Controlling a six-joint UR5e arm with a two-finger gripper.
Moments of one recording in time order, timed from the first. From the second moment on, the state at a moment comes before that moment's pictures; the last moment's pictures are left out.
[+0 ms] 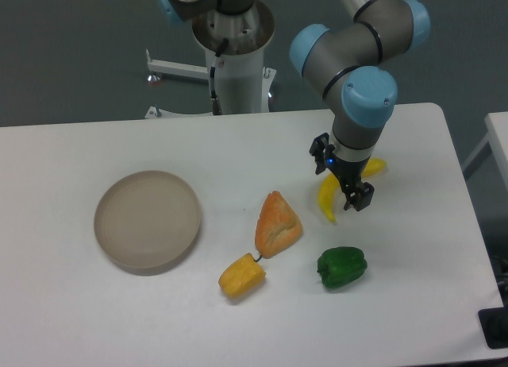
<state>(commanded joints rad) 2.37 -1.98 -1.45 -1.28 1.55 1.54</state>
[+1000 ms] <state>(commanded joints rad) 2.33 -2.20 -1.26 -1.16 1.44 1.40</state>
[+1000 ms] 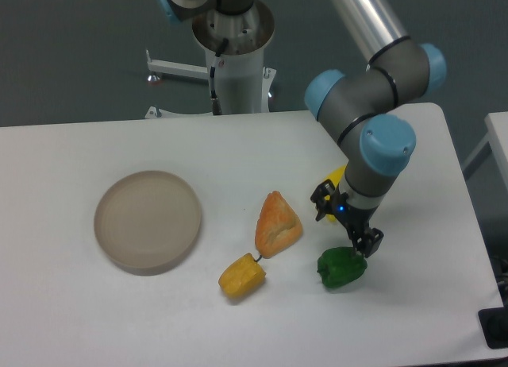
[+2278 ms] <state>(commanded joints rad) 2.31 -2.29 -1.25 -1.00 1.57 1.42</state>
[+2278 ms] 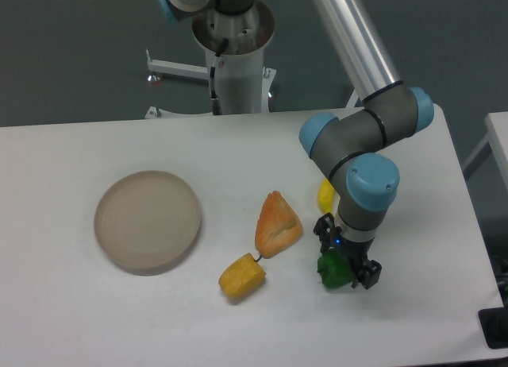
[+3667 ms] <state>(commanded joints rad) 2.33 -1.98 -1.34 -1.41 1.57 1.43</state>
